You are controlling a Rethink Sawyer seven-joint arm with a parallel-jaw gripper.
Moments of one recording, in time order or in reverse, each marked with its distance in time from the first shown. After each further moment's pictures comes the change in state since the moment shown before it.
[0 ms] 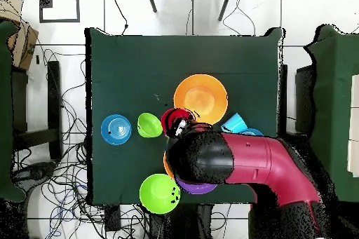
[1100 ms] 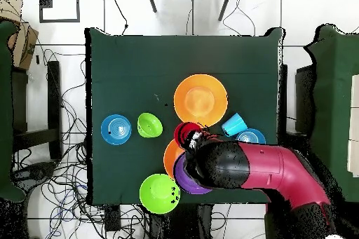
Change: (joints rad) arm -0.093 0.050 0.032 0.057 -0.066 -0.005 0.000
